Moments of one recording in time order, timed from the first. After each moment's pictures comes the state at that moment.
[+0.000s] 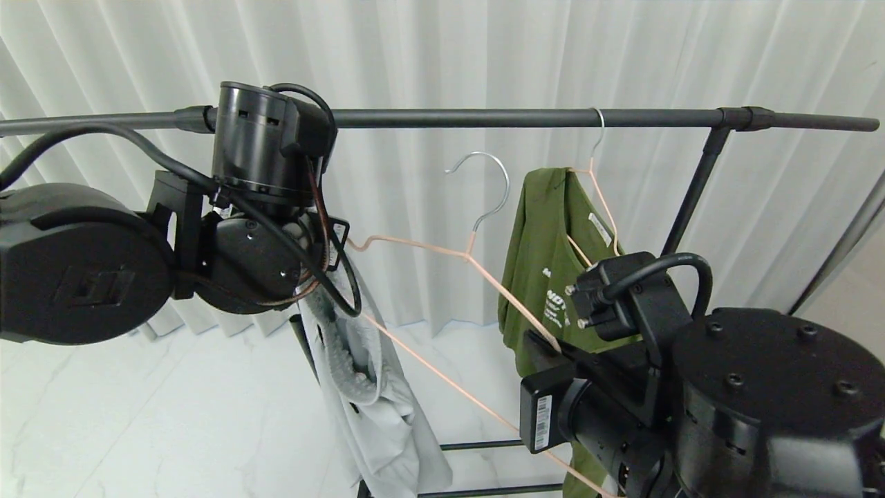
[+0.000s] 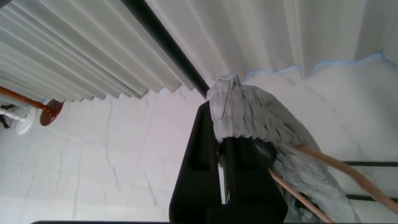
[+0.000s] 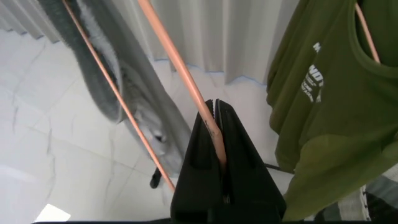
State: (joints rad) left arm -0.58 1.66 -1.23 0.01 0.85 0.16; right arm 1.24 1.64 -0.80 -0.60 -0.74 0.29
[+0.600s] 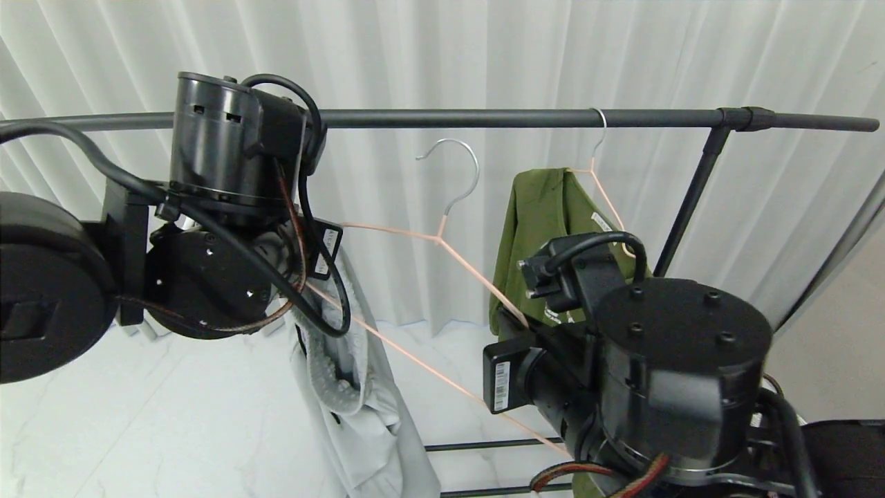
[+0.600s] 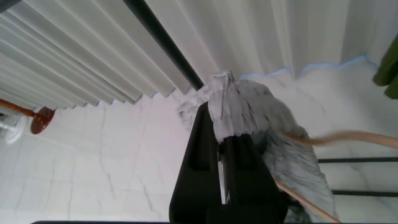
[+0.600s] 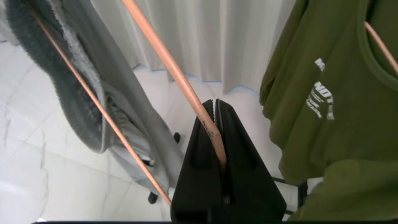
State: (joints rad) left arm -0.63 1.58 -1.18 0.01 0.85 0.16; right arm 1.21 1.75 -0.91 -0.66 -0.73 0.24
